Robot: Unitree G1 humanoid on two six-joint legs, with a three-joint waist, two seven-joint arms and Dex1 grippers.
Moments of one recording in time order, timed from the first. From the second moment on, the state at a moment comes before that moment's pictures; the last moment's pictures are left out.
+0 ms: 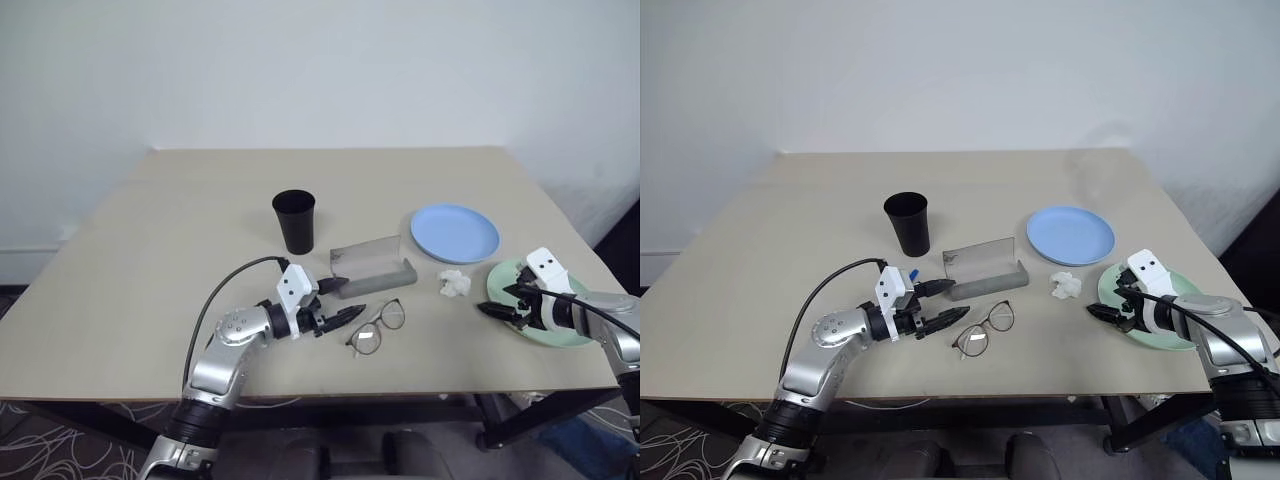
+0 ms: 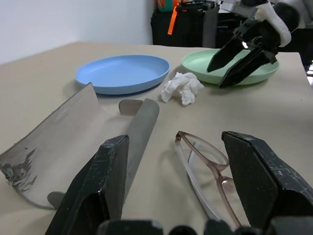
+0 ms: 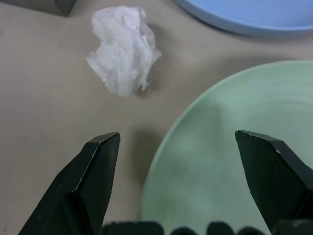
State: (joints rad) left arm -0.22 0.31 -0.17 -0.01 -0.26 0.16 -0.88; right arm -0.31 -0.80 0.01 0.16 0.22 0.73 0.82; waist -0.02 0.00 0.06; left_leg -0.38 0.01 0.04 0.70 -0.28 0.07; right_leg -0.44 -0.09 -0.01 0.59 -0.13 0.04
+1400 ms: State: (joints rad) left arm -0.26 0.29 -0.17 0.05 -0.25 0.12 -0.86; right arm -0.72 -0.71 0.11 0.65 -0.03 0.12 0.72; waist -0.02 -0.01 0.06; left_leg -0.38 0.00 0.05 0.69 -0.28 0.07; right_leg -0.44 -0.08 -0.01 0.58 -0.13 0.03
